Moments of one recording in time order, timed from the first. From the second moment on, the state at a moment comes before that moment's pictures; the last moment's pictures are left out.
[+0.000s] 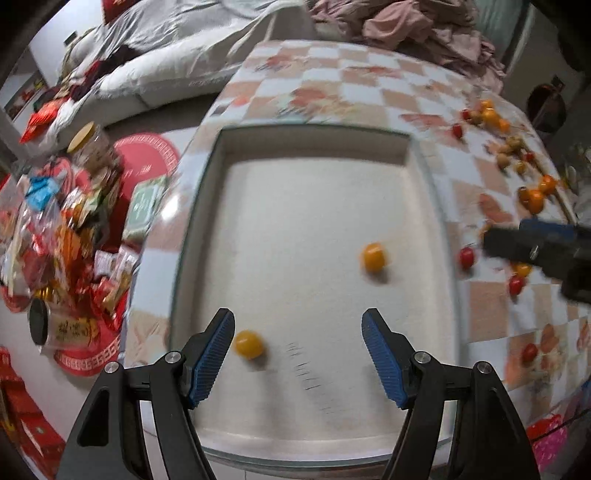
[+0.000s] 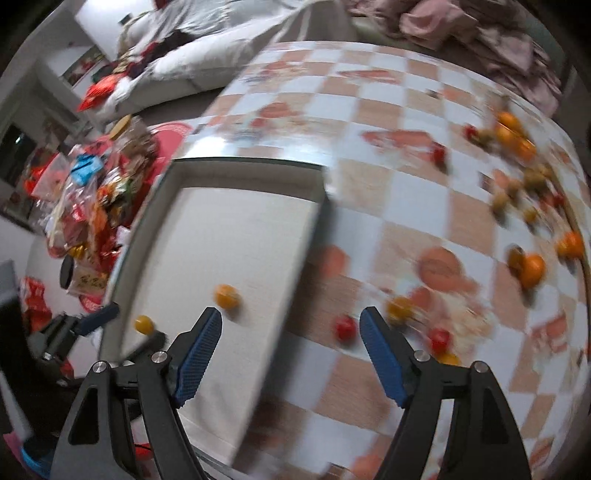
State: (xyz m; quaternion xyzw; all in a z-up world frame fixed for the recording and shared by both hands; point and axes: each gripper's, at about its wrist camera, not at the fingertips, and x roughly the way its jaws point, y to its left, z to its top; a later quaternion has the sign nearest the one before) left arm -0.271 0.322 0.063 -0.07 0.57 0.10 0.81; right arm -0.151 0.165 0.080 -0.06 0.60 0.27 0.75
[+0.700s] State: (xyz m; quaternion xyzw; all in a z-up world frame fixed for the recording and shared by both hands) left arm -0.188 0.181 0.059 -0.01 0.57 -0.01 0.82; right arm -0.185 0.013 0.038 -0.03 0.65 0.17 0.74
